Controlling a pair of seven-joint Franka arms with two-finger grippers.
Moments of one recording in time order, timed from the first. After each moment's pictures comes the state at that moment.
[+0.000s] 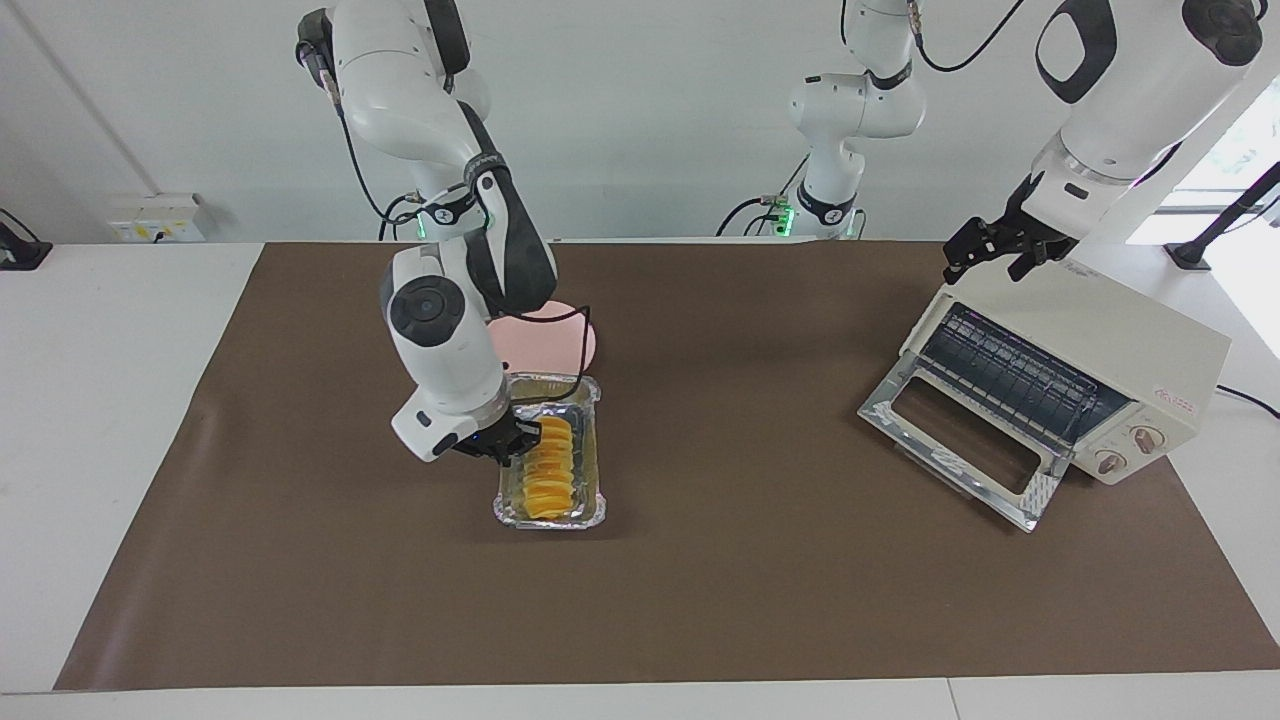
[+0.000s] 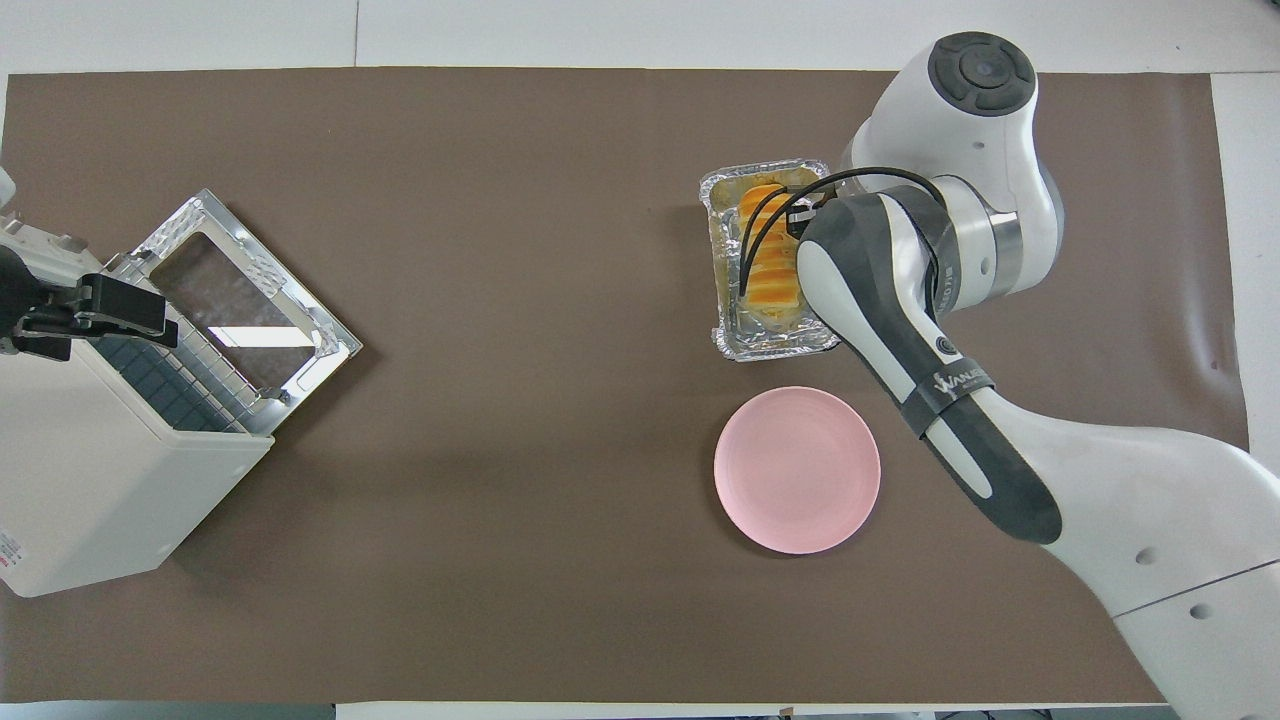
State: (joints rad) left arm -0.17 -0.03 0.14 -1.66 -0.06 1.54 -0.05; right arm 0.19 0.53 0.06 -1.48 0.02 1.99 0.24
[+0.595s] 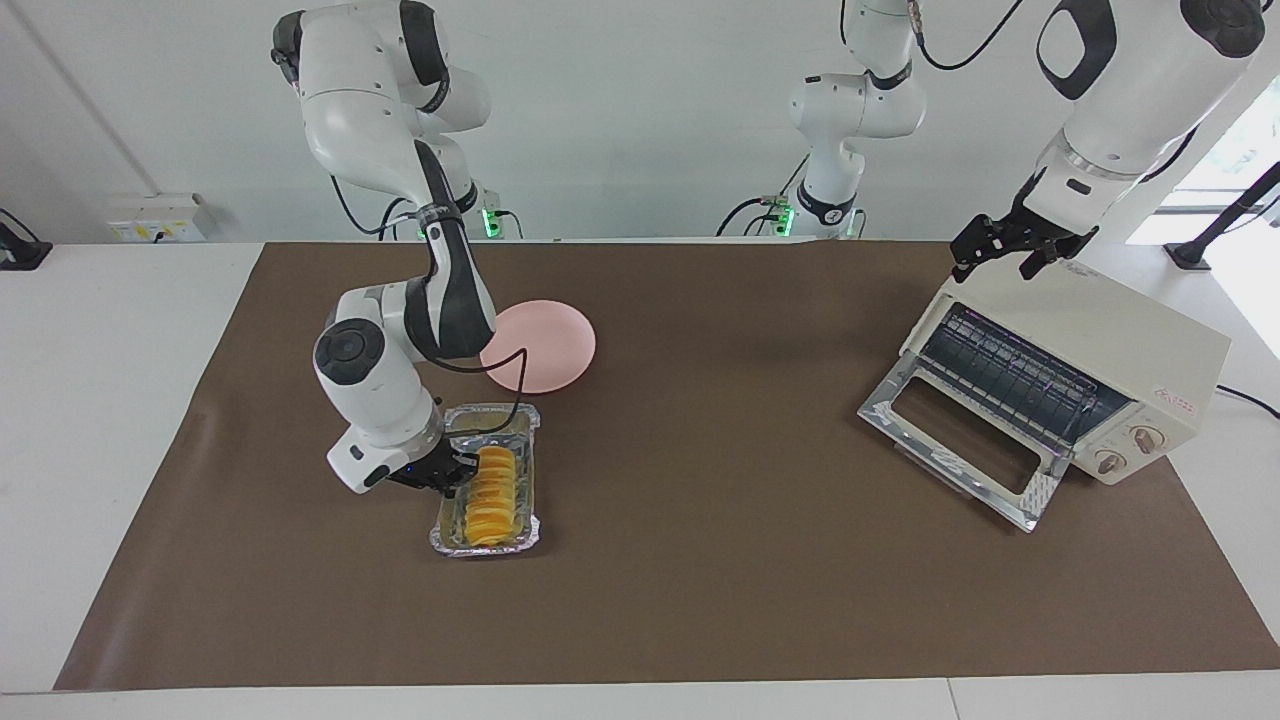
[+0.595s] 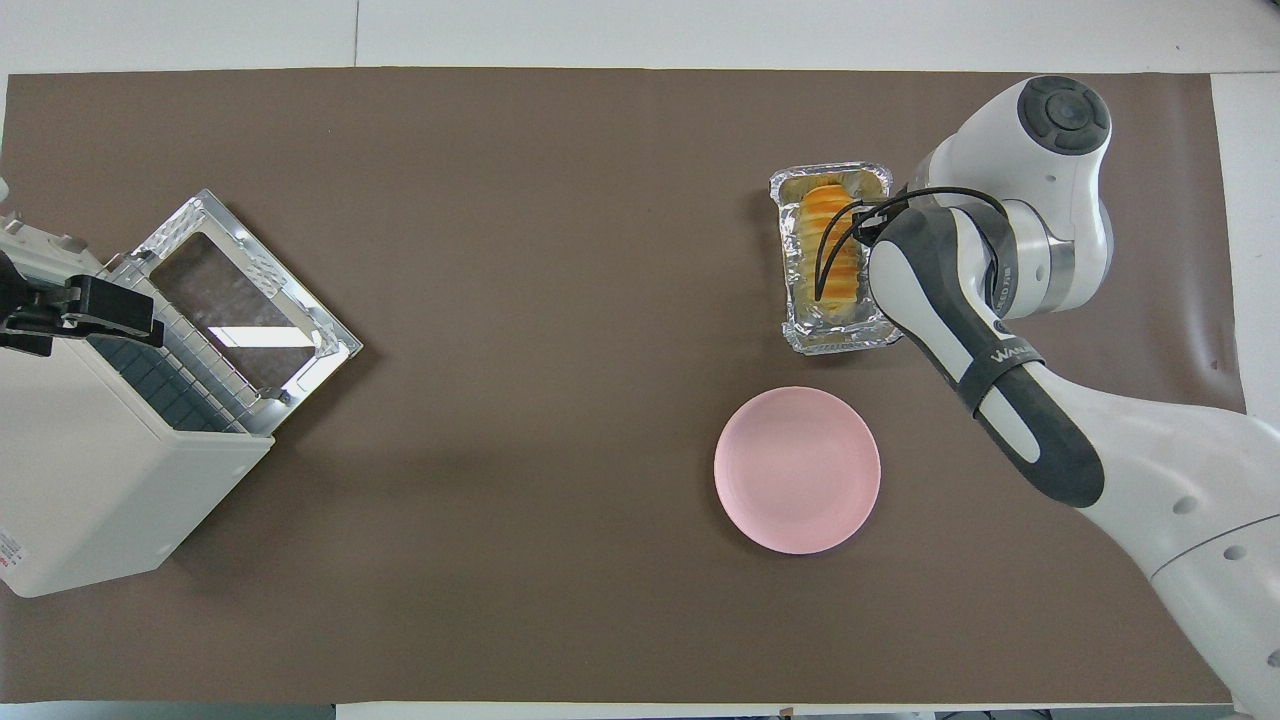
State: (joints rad) left arm -0.17 -0.02 0.13 -1.65 -0.02 1.53 -0.03; right arm 0.09 0.54 0.06 -1.61 0.02 2.16 0.14
